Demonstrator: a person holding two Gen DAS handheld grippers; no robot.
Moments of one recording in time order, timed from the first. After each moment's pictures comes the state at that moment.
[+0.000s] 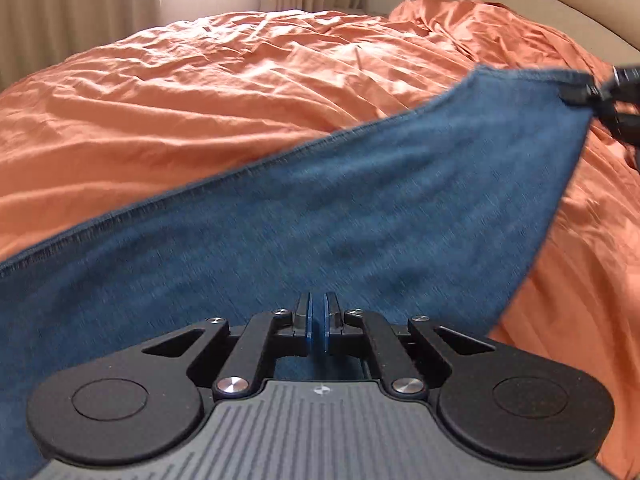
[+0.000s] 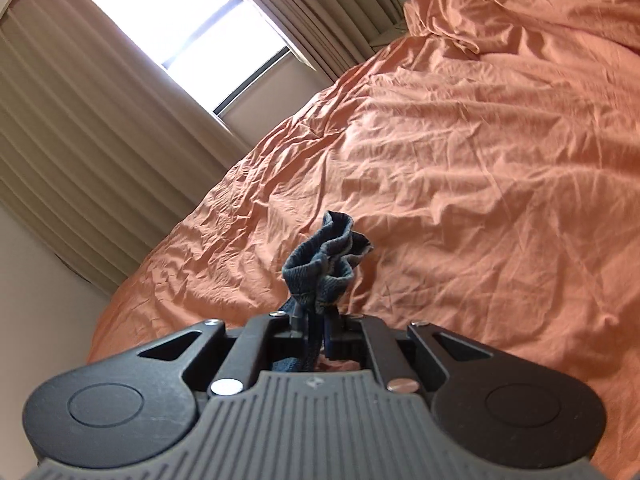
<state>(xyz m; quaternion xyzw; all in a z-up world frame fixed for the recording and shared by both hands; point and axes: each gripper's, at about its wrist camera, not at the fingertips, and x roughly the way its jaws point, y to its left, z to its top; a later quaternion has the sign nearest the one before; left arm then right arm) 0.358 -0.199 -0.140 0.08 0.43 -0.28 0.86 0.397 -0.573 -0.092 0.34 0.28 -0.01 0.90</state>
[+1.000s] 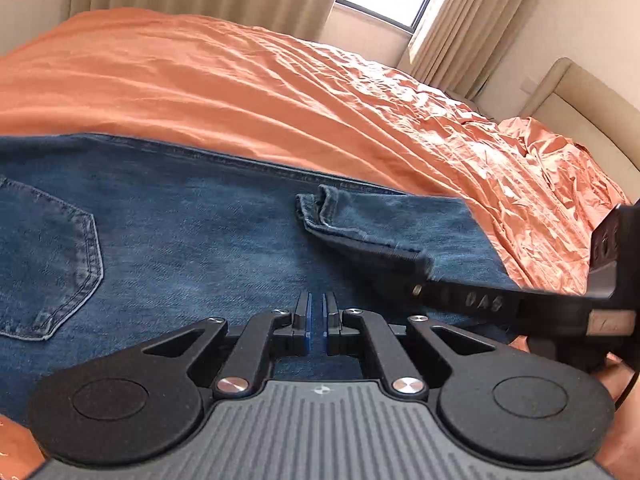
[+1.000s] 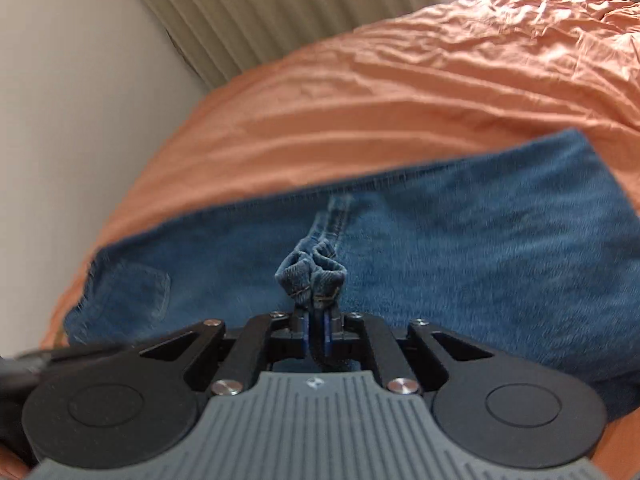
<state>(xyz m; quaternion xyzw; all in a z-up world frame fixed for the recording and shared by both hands) 0.306 0.049 -0.099 -0.11 0.41 -0.15 0.89 0.415 -0.148 -0.174 0.14 0.43 0.20 0.87</state>
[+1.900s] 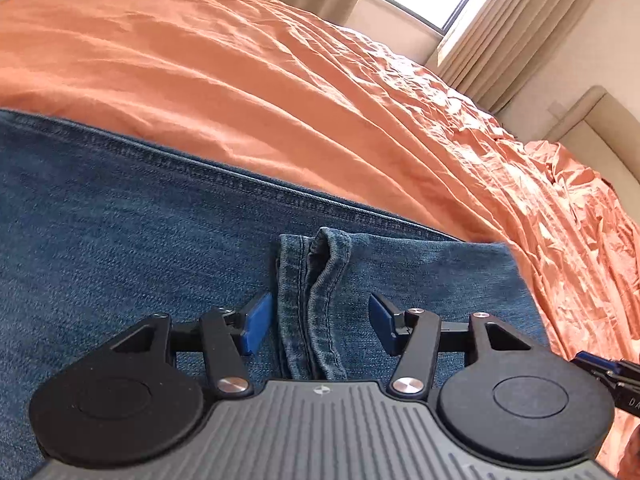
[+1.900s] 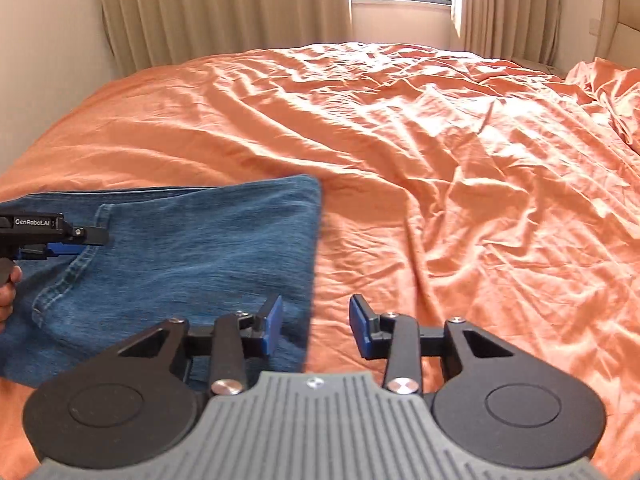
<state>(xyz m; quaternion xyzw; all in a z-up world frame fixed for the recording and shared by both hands) 0.412 0.011 -0.150 -0.16 0.43 -0.14 0.88 0.400 -0.357 -0.148 0.01 0.39 0.06 0.92</state>
